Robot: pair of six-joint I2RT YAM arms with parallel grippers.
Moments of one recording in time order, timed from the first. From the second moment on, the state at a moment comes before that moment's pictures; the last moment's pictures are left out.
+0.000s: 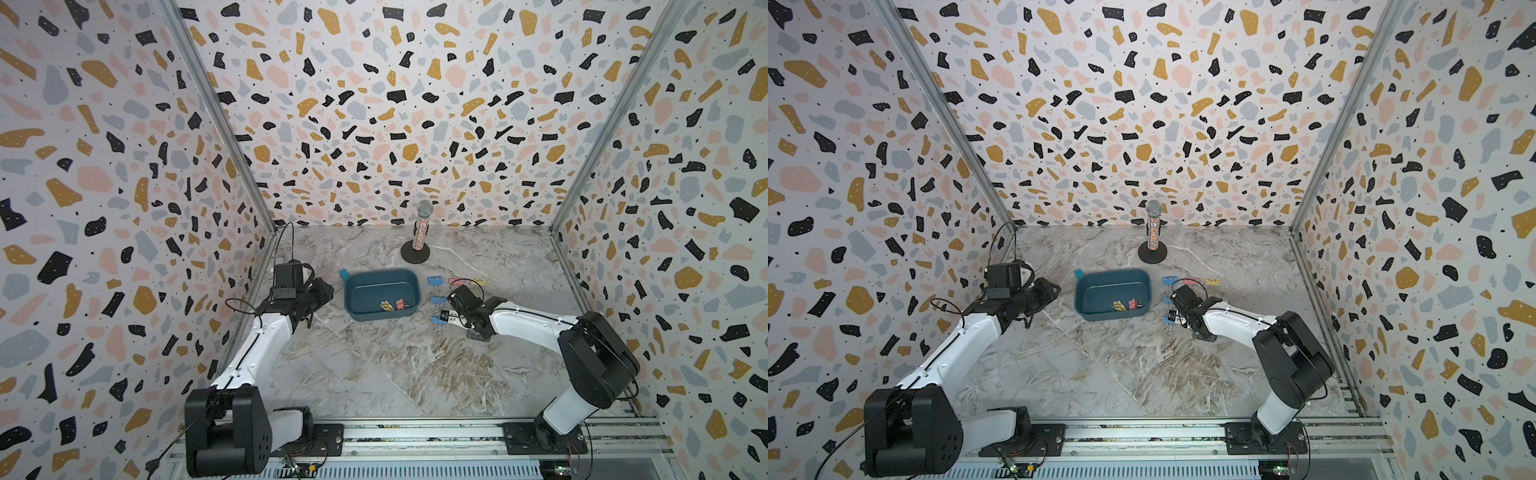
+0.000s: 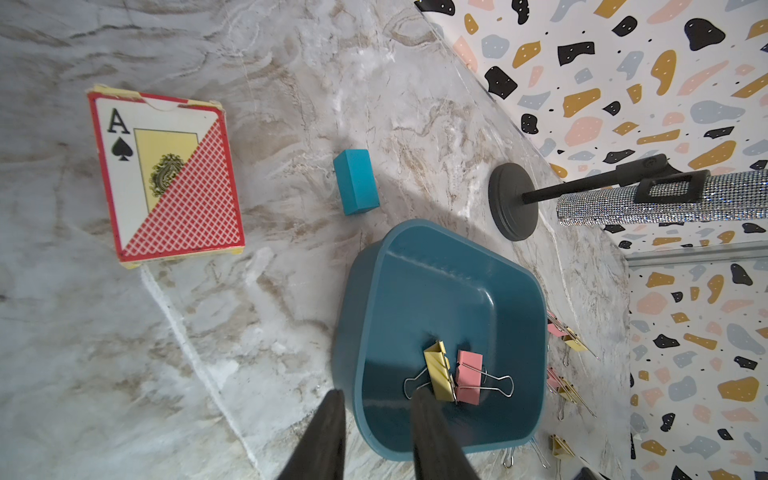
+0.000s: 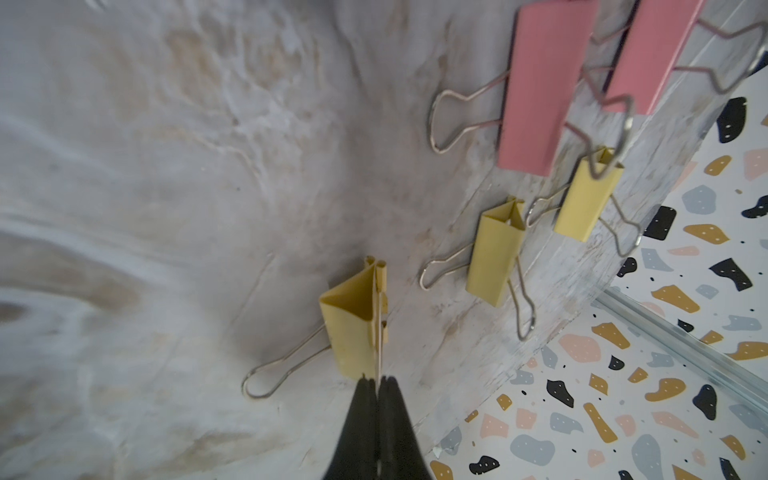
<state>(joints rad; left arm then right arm) 0.04 1.24 0.83 -0.35 0.31 -0.59 0.65 1.64 0.93 -0.58 0.51 -0.75</state>
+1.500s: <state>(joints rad) 0.04 1.24 0.83 -0.35 0.31 -0.59 0.60 1.59 0.87 -0.56 0.43 -0.80</state>
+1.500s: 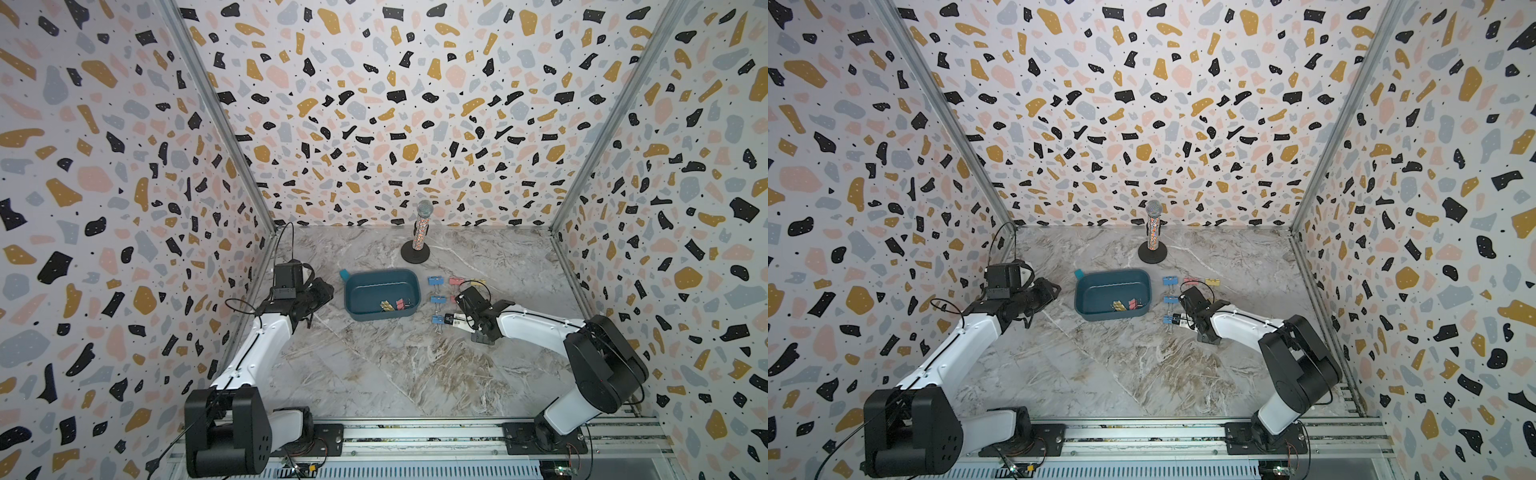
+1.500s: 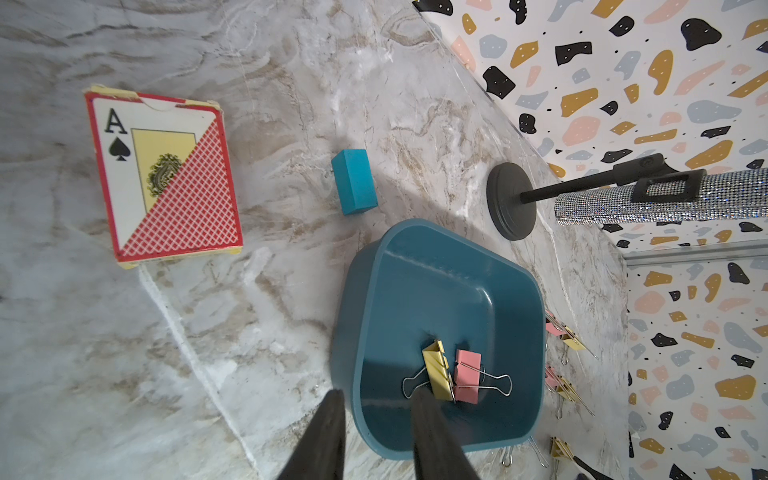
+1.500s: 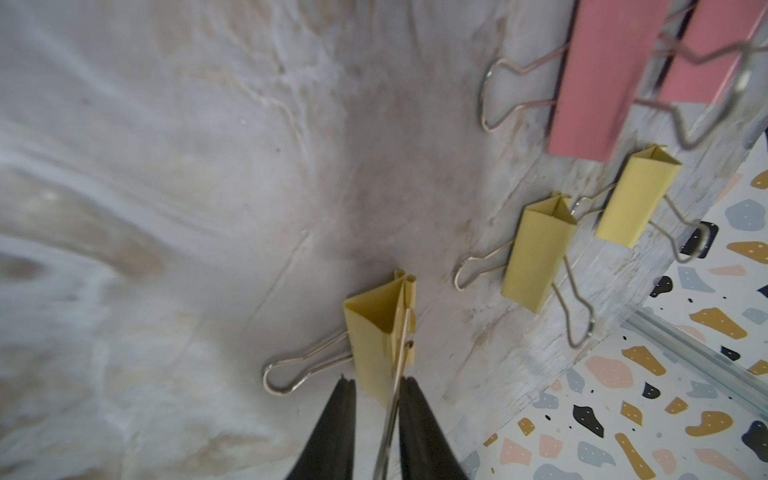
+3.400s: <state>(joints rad) 0.01 1.39 0.92 -0.34 0.28 -0.60 0.59 1.90 1.68 -0.63 -0.36 -0.69</state>
